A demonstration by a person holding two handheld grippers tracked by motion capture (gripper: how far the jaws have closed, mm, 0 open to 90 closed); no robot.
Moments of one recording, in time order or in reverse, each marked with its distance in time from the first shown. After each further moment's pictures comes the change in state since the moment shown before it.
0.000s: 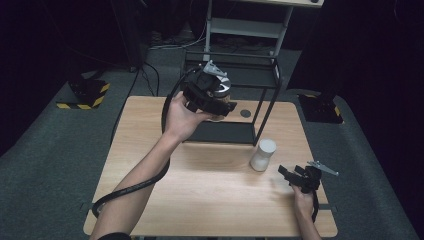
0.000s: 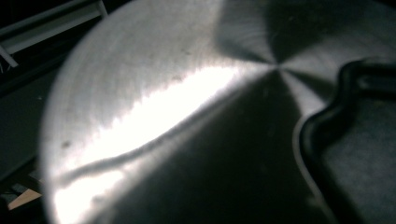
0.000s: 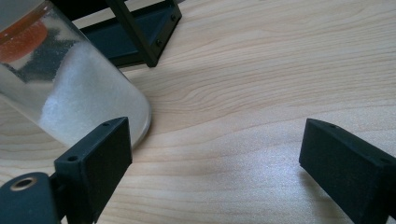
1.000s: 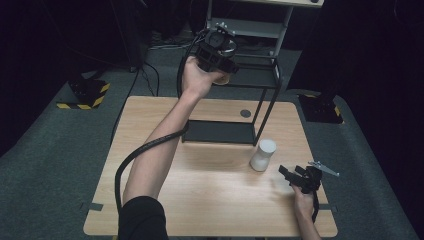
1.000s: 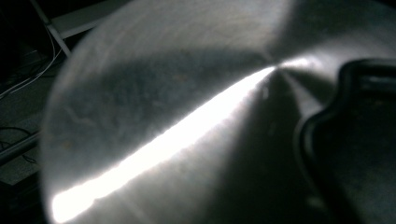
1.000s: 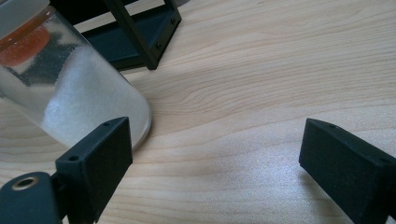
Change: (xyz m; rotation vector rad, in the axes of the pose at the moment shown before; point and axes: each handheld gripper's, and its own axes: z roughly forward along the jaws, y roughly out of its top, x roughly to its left) left arm 0.038 0.070 0.055 0.042 0.158 -0.104; right arm -0.001 -0.002 -0.002 -0.011 0.003 0.012
